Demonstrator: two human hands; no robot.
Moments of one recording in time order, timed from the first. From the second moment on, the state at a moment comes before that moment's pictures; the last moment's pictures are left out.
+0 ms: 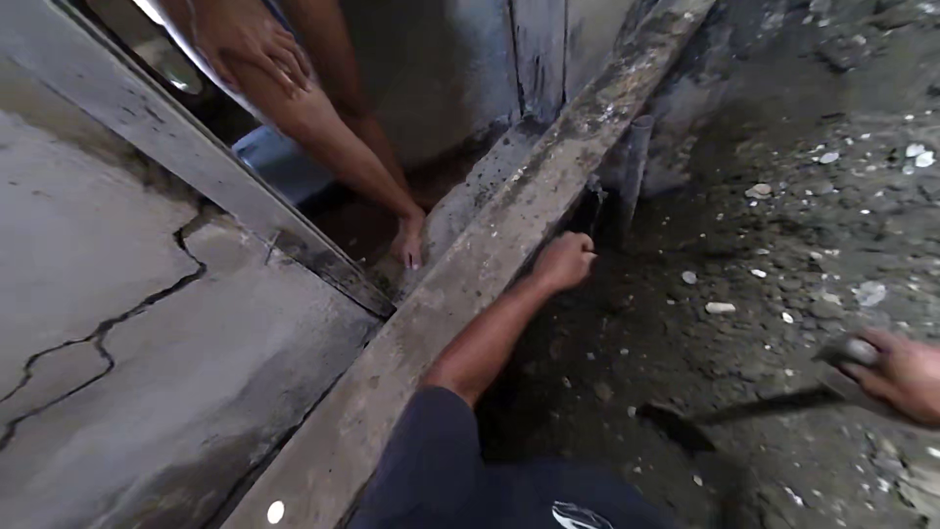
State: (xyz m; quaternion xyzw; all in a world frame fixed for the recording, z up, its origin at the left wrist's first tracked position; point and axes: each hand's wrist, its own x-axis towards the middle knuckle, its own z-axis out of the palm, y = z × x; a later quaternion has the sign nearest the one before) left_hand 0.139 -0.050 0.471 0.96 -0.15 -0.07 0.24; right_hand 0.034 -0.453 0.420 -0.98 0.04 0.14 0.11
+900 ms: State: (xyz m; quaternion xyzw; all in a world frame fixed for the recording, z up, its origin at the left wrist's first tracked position) left_hand 0.177 0.004 0.433 1.00 -0.08 0.03 0.02; right_hand 0.123 -0.395 0.435 -0.97 0.09 0.19 0.12
